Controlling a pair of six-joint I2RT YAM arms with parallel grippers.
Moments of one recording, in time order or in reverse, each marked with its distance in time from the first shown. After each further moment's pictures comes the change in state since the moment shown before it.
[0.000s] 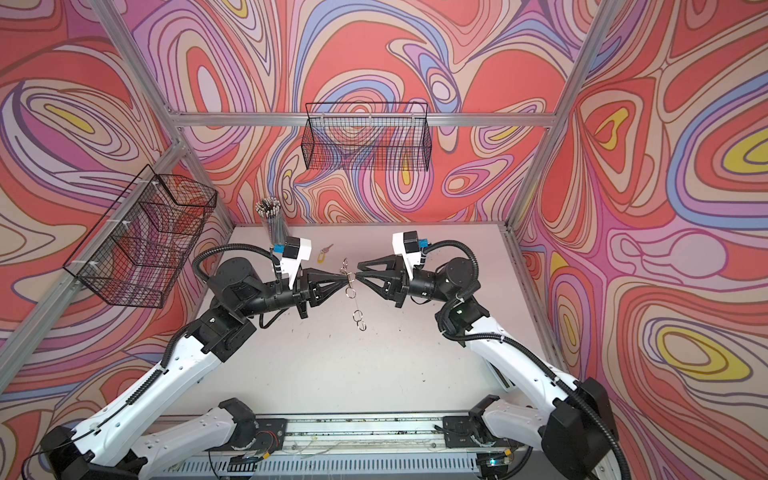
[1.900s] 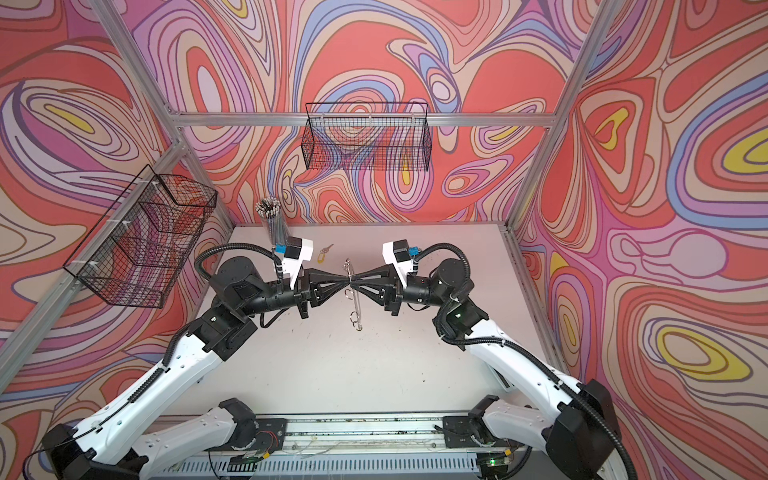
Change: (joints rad) left arm 0.000 0.009 0.000 -0.012 0.017 0.017; right arm 0.043 -0.026 -0.006 -0.130 0.003 -0.114
